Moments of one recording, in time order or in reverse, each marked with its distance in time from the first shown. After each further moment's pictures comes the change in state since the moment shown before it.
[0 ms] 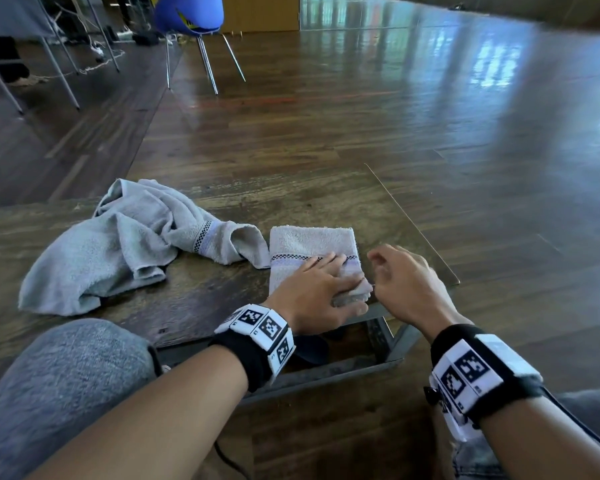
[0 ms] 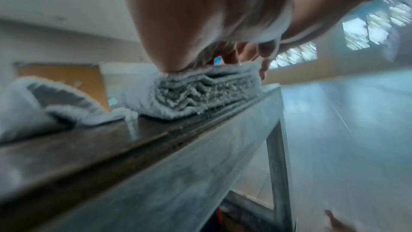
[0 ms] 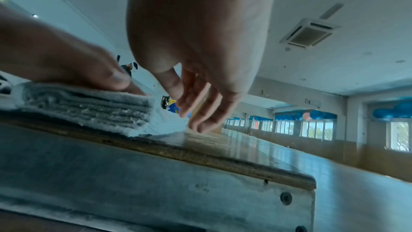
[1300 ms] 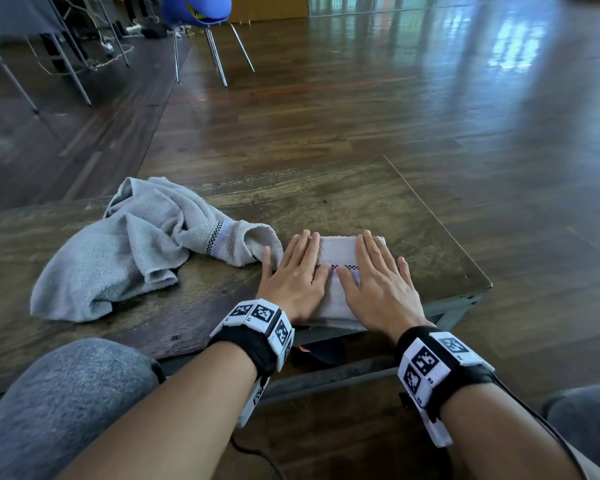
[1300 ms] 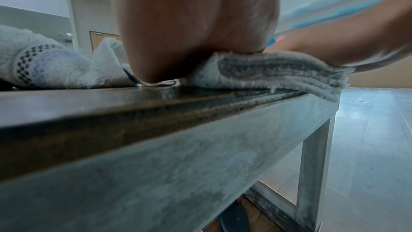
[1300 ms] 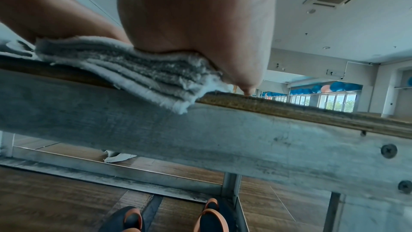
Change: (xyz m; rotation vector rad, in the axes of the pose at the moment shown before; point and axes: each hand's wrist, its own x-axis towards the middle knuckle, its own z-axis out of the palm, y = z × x) left_hand 0.005 -0.053 0.005 -0.038 0.056 -0.463; right_hand 0.025 -0.023 0.076 -0.118 -0.083 -0.046
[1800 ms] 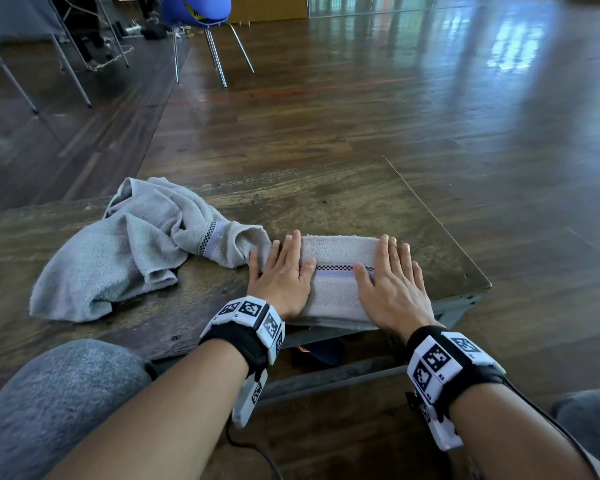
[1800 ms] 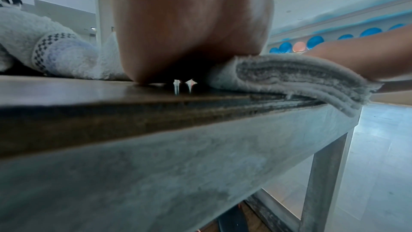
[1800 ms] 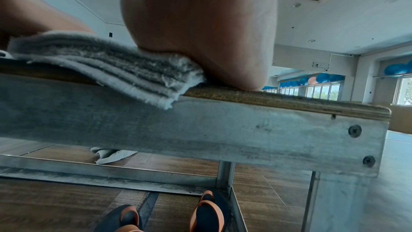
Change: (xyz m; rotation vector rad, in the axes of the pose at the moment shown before) left_hand 0.001 -0.014 -0.001 -0.021 0.018 -0.118; right_hand 0.001 0.016 -0.003 0.063 -0.047 0.139
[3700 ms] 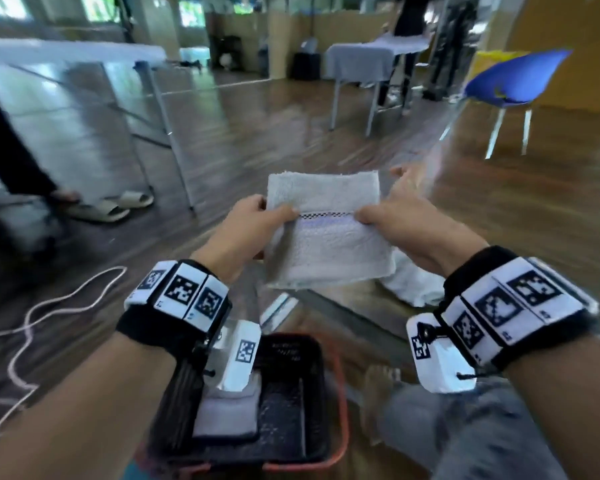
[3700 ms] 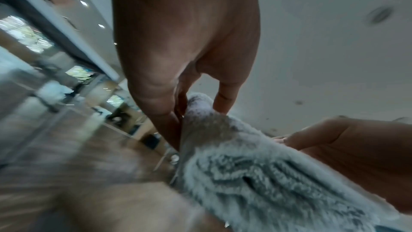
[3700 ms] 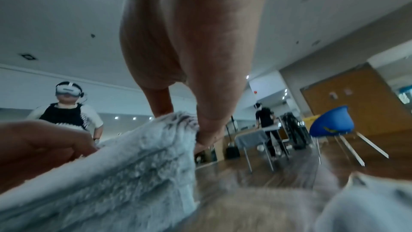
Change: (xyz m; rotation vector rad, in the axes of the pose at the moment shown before) left_hand -0.361 -0.272 -0.254 -0.979 0.799 -0.485; right_hand -0.168 -0.457 0.001 0.624 -0.420 -0.776
